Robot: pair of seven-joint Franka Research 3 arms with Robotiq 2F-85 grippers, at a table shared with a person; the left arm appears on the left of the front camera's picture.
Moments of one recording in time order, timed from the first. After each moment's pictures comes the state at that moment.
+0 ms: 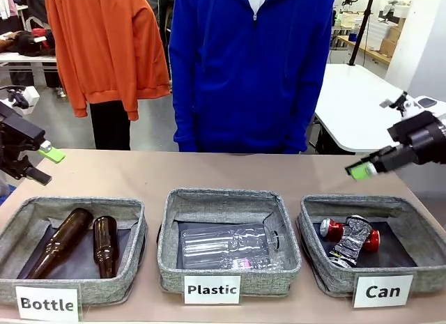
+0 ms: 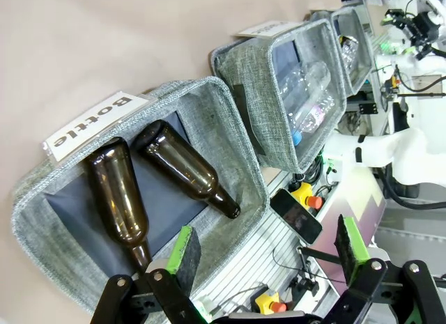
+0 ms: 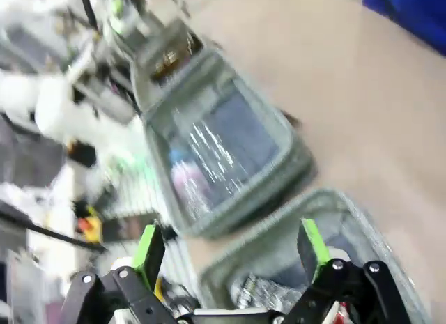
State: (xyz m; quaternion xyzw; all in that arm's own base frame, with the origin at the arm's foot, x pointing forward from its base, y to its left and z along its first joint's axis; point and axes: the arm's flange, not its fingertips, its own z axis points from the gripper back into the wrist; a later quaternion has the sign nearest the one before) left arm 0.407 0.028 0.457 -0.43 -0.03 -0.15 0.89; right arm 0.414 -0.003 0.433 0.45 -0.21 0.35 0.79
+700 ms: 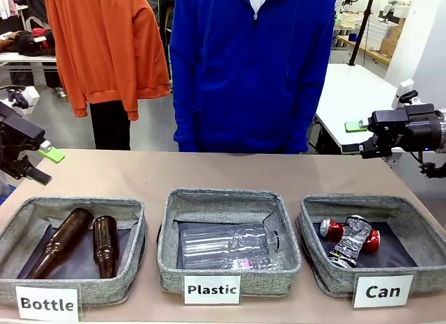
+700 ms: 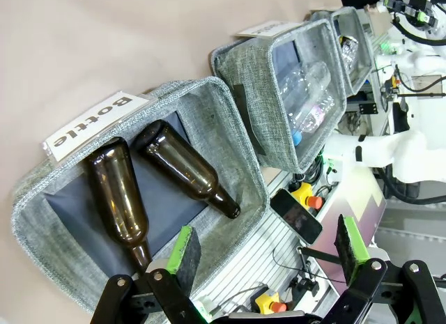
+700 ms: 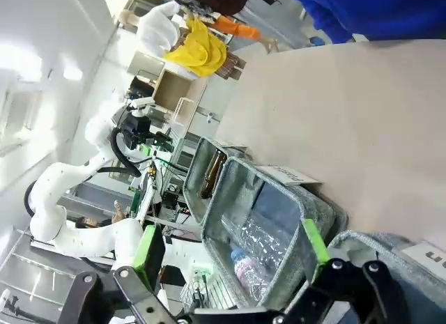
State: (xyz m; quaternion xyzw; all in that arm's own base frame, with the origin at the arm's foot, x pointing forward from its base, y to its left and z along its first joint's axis) left arm 0.407 0.028 0.457 -0.43 -0.03 -0.15 0.89; right arm 0.445 -0.026 0.422 0.58 -0.21 0.10 0.78
